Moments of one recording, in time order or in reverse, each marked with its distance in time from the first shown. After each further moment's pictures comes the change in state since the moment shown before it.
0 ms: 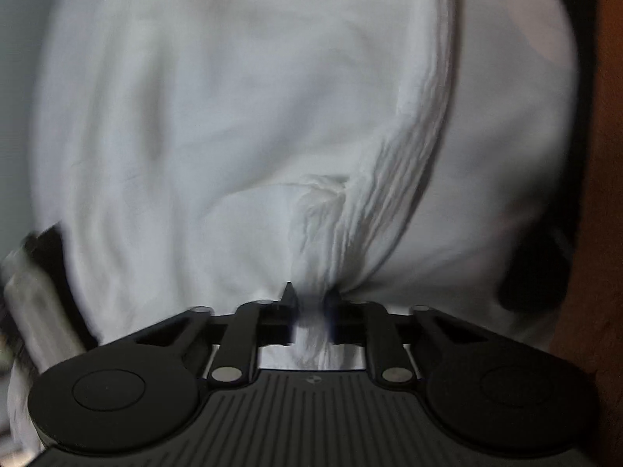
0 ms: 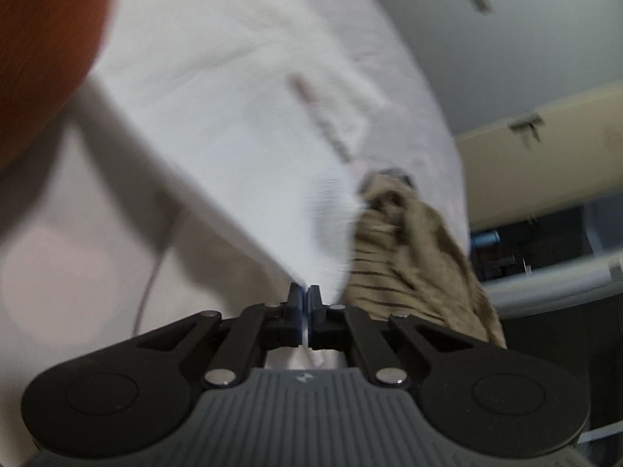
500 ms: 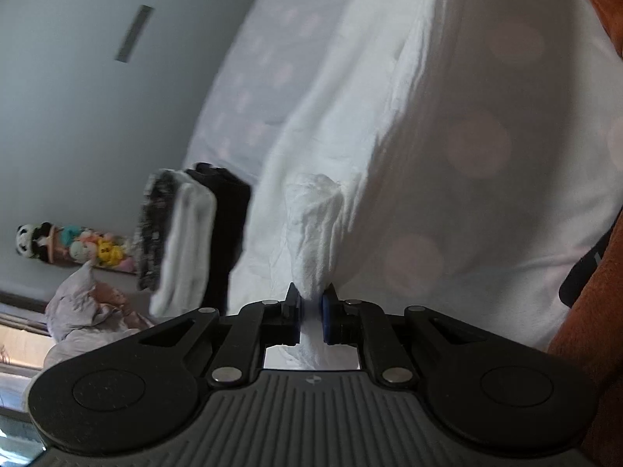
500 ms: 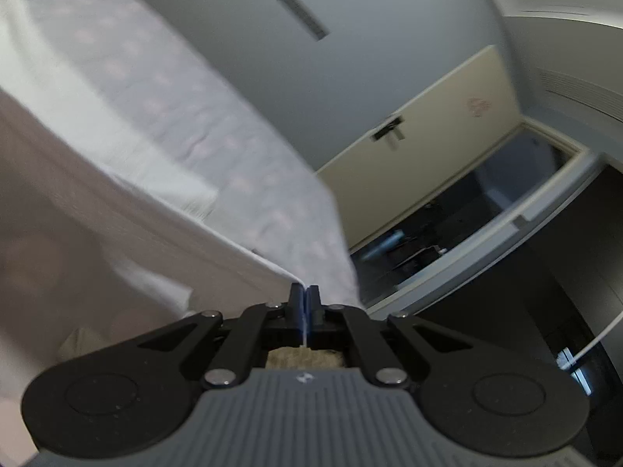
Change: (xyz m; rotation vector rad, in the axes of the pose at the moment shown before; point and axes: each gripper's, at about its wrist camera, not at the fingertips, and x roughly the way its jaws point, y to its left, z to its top) left arm -0.101 0.067 -0.043 -0.369 -0.133 0.322; right arm -0.087 -0.088 0.050 0.275 -0.173 -0.321
